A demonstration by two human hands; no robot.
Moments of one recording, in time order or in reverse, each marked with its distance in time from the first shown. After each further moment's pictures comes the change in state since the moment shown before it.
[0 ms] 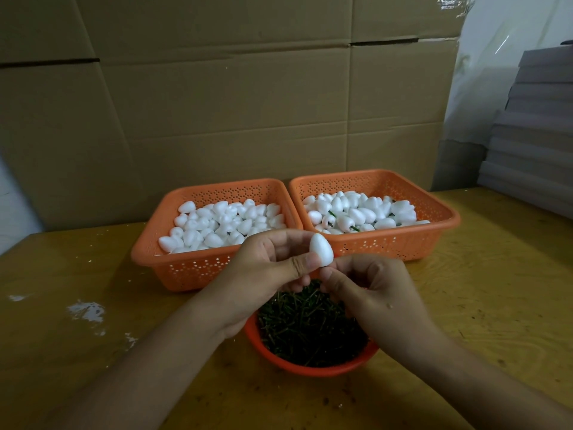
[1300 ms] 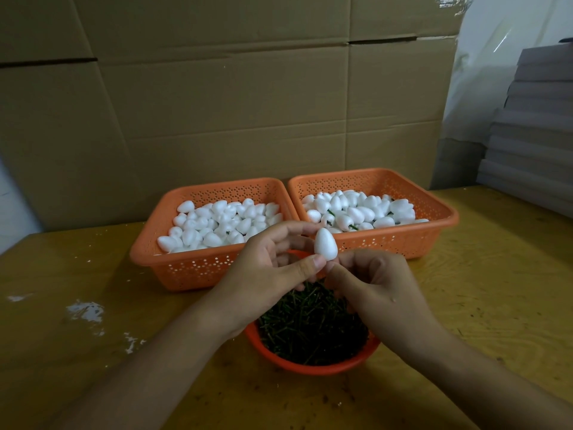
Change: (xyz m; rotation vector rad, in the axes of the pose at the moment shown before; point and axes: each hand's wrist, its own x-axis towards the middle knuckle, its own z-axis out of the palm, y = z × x) left_hand 0.002 -0.005 0.002 0.128 -0.001 0.136; right_hand 0.002 0.000 -0.002 0.019 -0.006 -0.048
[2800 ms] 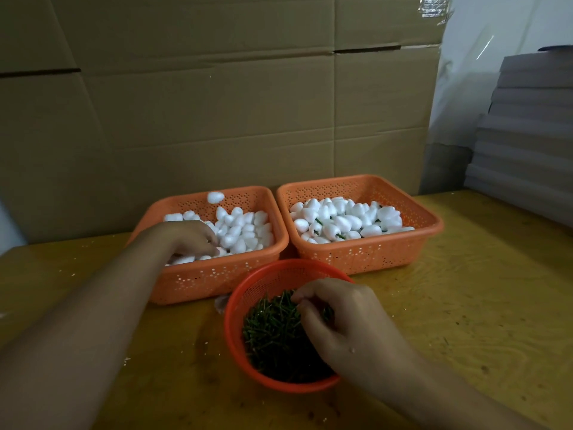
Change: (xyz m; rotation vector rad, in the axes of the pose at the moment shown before) left_hand 0.096 -0.031 -0.139 1.303 -0.170 -0.719; right_hand -0.009 0.002 0.008 -0.487 -0.075 -0.073
